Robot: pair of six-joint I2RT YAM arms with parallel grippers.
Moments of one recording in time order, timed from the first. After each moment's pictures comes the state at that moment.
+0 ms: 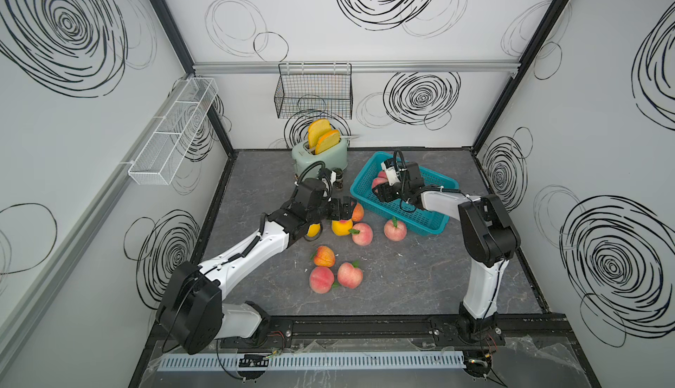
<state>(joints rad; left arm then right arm) -0.54 1.35 0.95 -0.16 0.15 -0.45 0.36 1.96 1.22 0.02 -0.24 0.03</state>
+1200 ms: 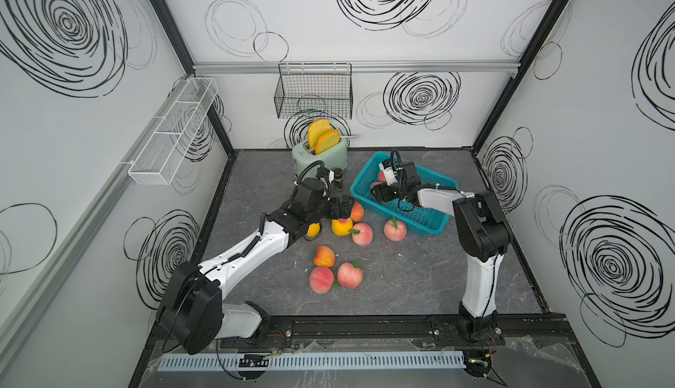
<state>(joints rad) -0.54 1.35 0.95 -0.16 0.09 -0.45 0.36 2.02 1.28 -0.02 -0.23 0.03</state>
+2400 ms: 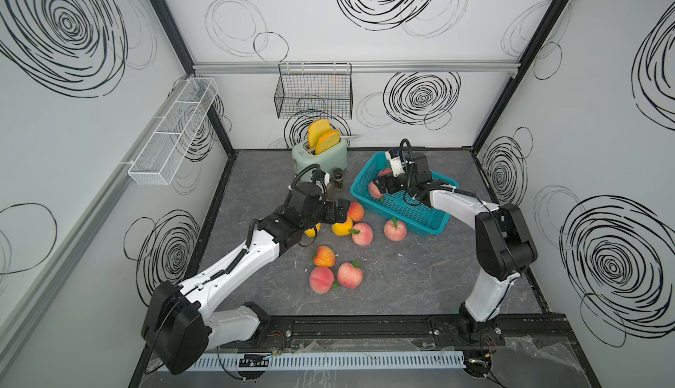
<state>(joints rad) -0.57 1.21 0.92 -0.27 0.01 -0.43 0.37 1.79 1.22 -0.03 -0.22 0.03</state>
